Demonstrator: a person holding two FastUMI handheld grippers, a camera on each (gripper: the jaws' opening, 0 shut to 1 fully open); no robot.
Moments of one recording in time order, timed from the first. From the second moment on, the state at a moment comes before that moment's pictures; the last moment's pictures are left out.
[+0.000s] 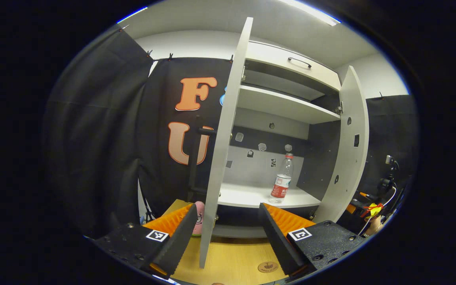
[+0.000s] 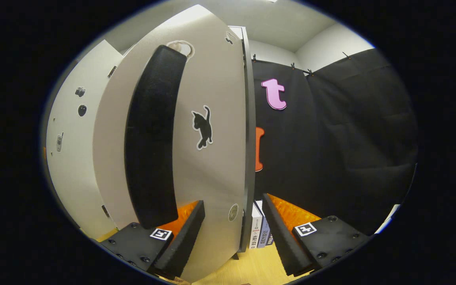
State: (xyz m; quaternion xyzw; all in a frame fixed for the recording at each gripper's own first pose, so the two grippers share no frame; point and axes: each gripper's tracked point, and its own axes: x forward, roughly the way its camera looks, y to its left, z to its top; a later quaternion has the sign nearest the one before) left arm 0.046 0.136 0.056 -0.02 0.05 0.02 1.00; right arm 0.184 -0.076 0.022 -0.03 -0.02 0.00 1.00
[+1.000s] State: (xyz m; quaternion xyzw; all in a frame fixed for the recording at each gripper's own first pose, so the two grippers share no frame) left arm 0.032 0.190 0.054 -0.02 0.05 0.07 1.00; right arm 0.237 -0.040 0.014 -0.04 -0.02 0.00 1.00
